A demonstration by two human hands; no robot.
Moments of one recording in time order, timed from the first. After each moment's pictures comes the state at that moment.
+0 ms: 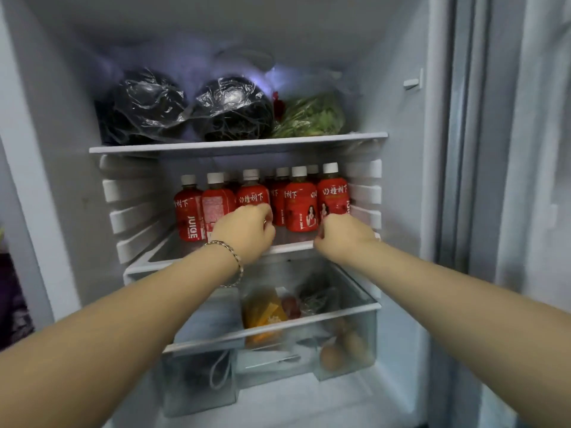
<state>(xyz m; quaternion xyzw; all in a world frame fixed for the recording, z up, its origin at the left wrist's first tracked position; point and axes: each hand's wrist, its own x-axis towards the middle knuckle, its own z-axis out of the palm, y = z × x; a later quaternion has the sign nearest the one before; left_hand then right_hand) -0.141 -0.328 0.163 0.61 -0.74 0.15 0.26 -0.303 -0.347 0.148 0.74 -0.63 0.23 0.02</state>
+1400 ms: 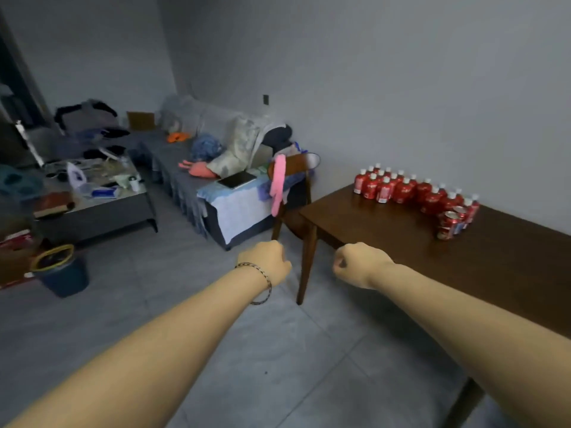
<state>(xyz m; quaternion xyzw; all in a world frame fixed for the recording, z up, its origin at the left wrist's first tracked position) -0.825 0.600 -0.058 -0.24 -0.96 -0.11 -0.09 -0.765 0.773 -0.070 -0.11 -0.98 0.13 -0.08</state>
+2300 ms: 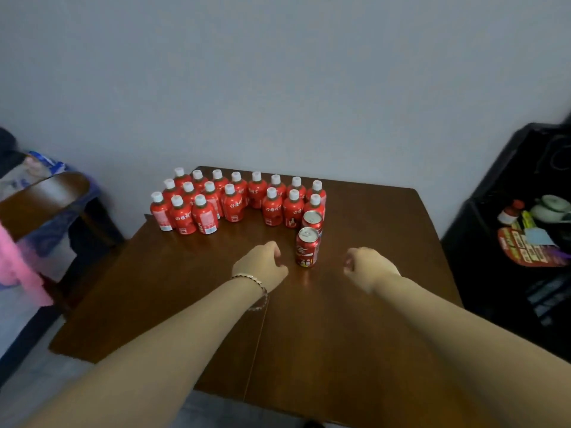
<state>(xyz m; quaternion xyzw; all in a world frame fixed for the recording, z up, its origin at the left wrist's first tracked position) -1.063 1.213 -0.172 -0.50 -0.83 -0.12 -0.22 -0.885 1.305 -0.188 -0.53 -0.83 0.18 -0.05</state>
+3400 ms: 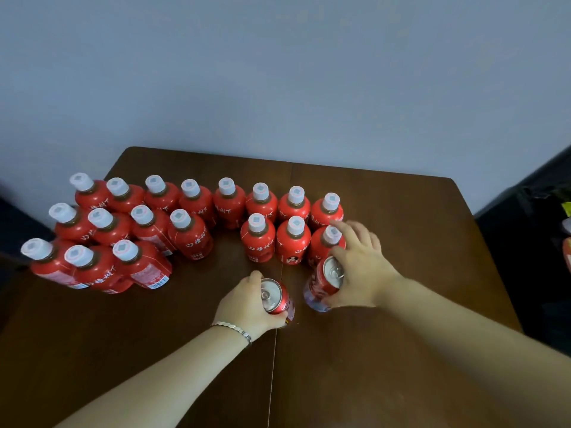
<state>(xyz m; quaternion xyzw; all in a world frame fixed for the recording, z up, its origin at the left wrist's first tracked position) -1.196 1.421 -0.313 -0.52 -0.79 -0.08 -0.32 -1.015 1.526 -0.267 -0.41 -0.90 0.10 -0.08</state>
